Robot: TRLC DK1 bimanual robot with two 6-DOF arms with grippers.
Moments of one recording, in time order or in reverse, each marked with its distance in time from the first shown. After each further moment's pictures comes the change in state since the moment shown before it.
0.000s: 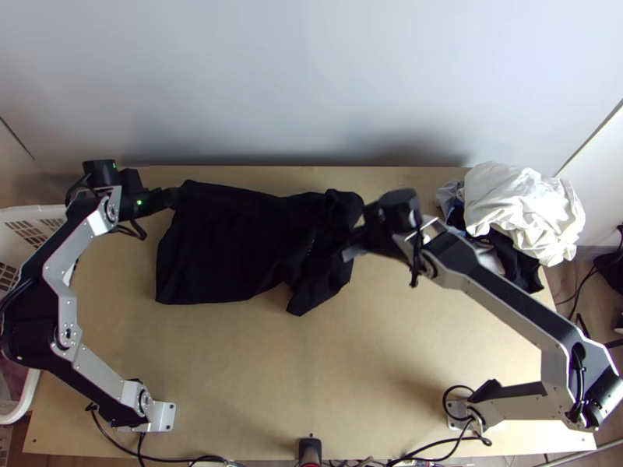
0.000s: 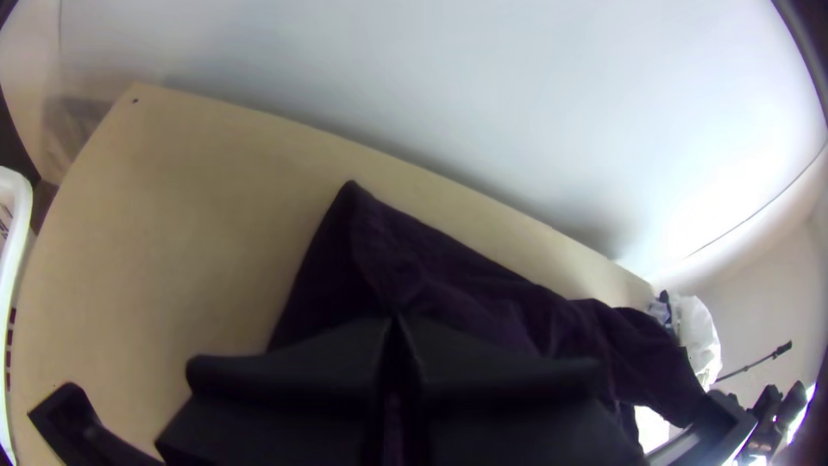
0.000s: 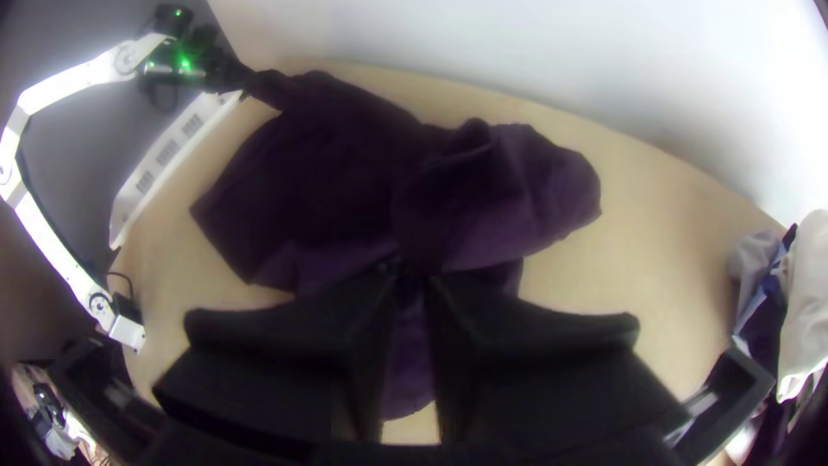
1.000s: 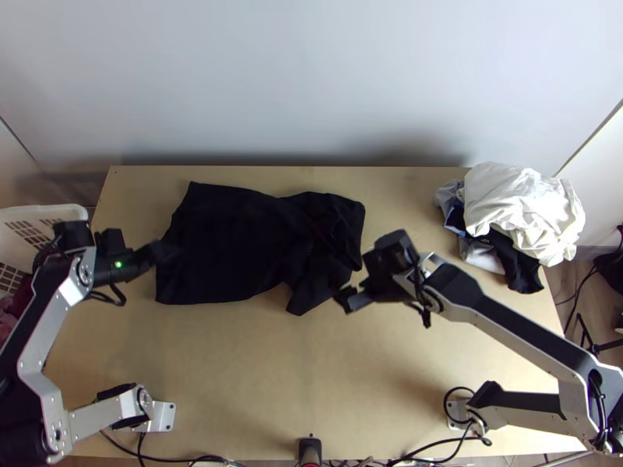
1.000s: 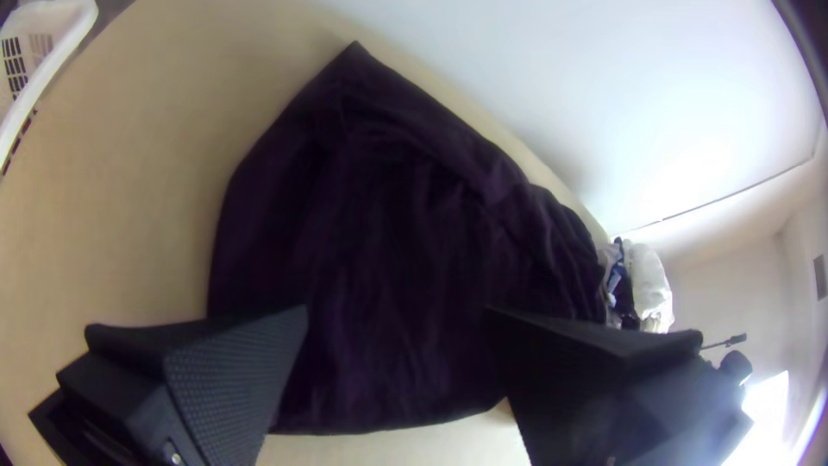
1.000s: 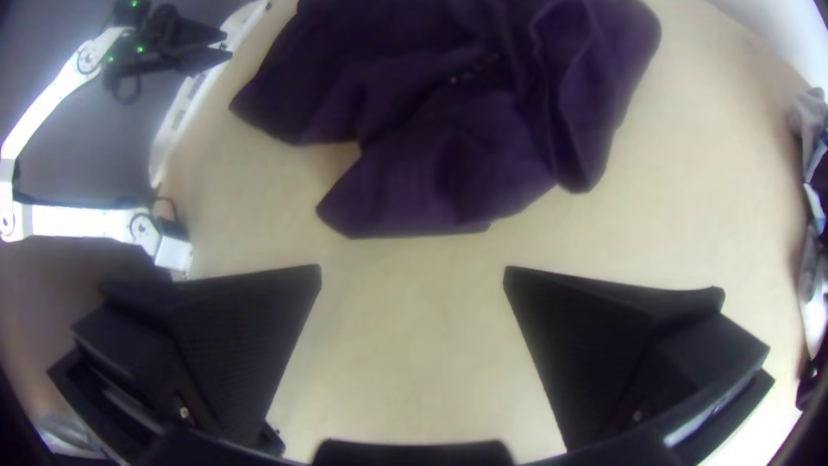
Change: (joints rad) left arm 0.122 -0.487 -0.468 -0.225 0.198 0.050; right arm 0.111 -0.134 -0.201 -0.182 -0.134 0.167
